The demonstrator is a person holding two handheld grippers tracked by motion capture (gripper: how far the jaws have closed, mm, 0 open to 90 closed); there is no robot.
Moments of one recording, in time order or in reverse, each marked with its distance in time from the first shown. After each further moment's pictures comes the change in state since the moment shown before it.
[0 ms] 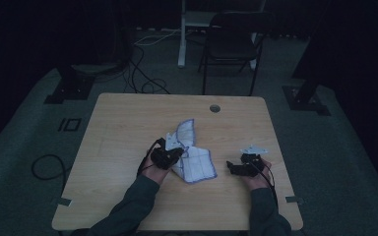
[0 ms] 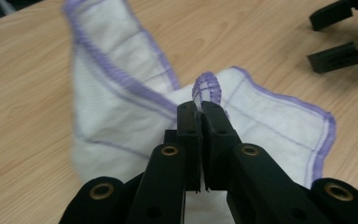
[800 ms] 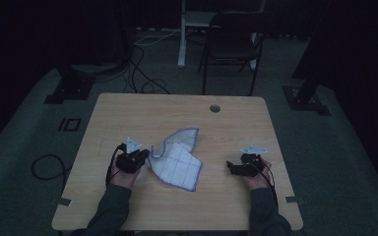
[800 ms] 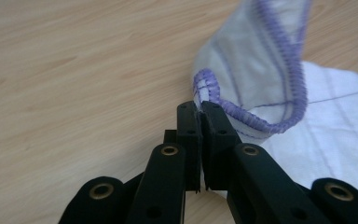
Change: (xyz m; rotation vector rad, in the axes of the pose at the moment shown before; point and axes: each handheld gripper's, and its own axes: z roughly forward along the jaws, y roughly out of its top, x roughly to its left) left arm 0.063 -0.064 -0.045 0.004 0.154 -0.196; right arm 0.000 0.000 0.000 0.000 0.000 0.000
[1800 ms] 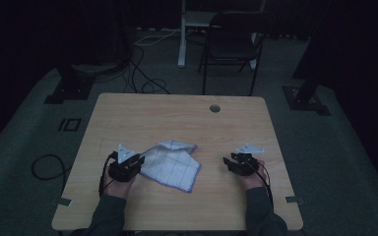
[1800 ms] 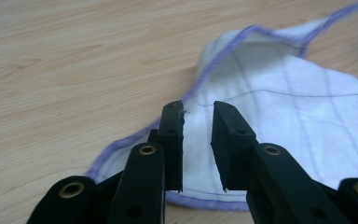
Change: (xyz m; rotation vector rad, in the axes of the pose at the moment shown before) left arm -0.009 -0.018 -0.027 -0.044 0.020 -0.030; right arm 0.021 0.014 -0.007 -0.063 0.085 -0.004
